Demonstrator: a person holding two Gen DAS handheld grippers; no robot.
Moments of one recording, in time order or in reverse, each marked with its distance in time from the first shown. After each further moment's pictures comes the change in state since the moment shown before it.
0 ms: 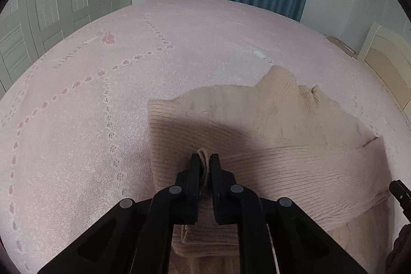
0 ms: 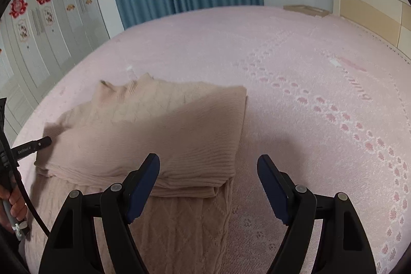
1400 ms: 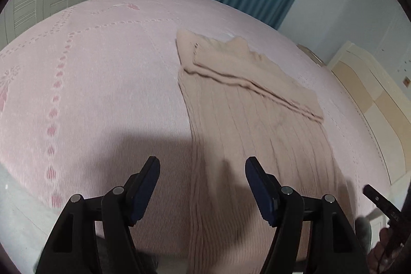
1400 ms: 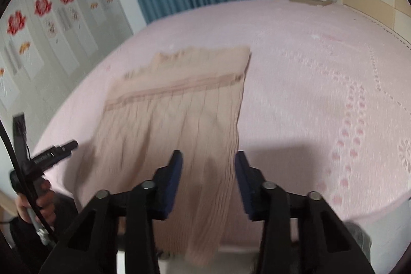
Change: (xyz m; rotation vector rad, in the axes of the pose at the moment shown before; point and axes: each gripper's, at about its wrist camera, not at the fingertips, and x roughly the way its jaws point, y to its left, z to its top) left arm -0.161 0.044 -0.170 -0.114 0.019 -0.216; right arm -0.187 0.005 -0.138 -0.007 0.048 0.144
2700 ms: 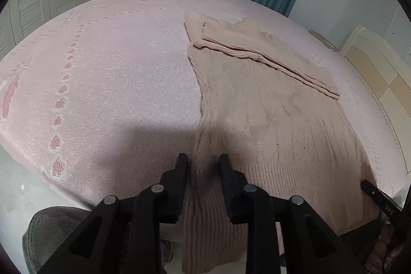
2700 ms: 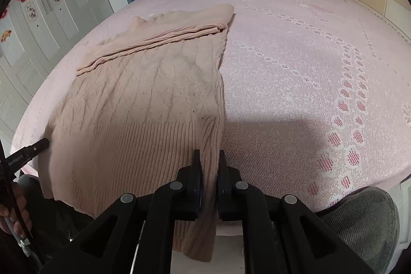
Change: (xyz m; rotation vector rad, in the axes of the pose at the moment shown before) left arm 0.008 -0.007 -0.021 0.032 0.036 0.104; right arm 0.044 -0.011 -0.038 0.025 0.071 -0.114
